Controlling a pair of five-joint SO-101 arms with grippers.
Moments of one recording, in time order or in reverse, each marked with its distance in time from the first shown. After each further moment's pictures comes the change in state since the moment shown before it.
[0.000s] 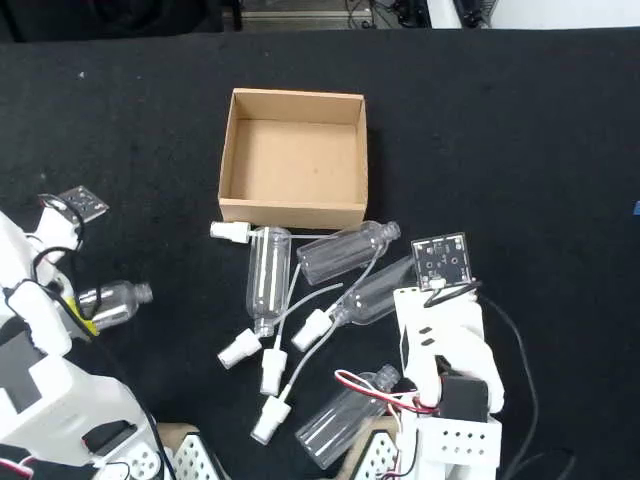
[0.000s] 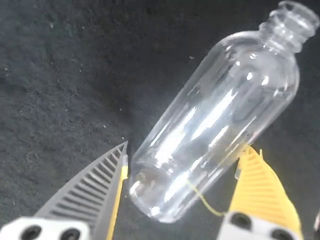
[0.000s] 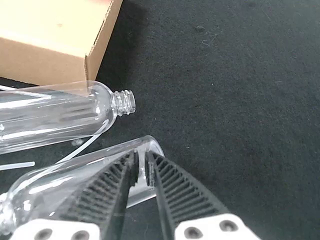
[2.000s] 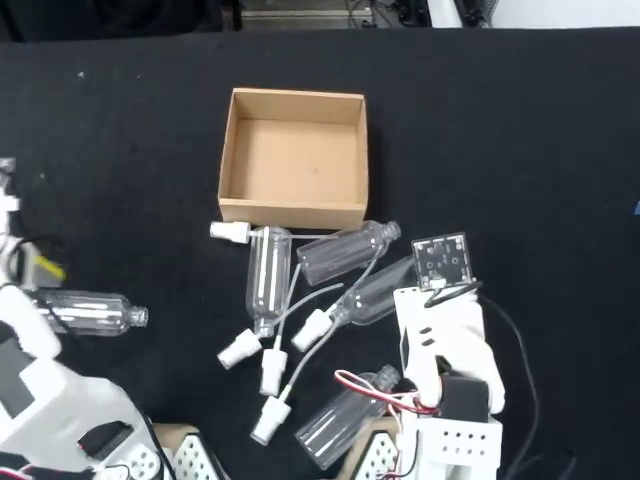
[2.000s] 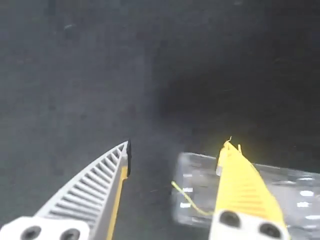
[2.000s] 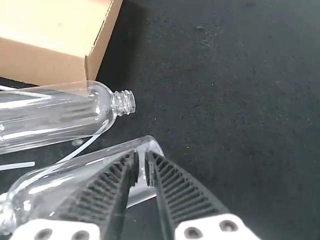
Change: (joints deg) left arm -5.3 0.0 -5.5 -8.3 37.7; right arm 0.0 0.0 0.0 0.0 0.0
